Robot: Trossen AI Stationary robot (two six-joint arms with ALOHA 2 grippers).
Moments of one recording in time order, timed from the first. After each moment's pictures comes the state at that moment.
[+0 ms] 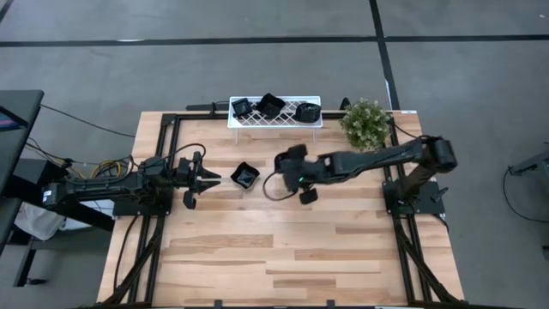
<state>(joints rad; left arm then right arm) 0.18 0.50 0.01 0.37 0.22 -0.09 0.05 1.60 1.23 -0.58 0.37 -0.45</state>
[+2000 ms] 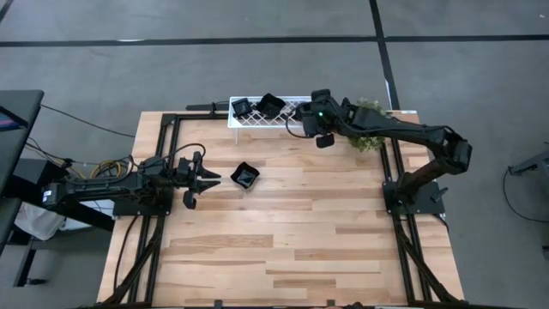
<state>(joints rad) 0.18 0.50 0.01 0.38 0.22 -0.09 -0.44 1.44 1.21 -0.53 0.42 -0.92</state>
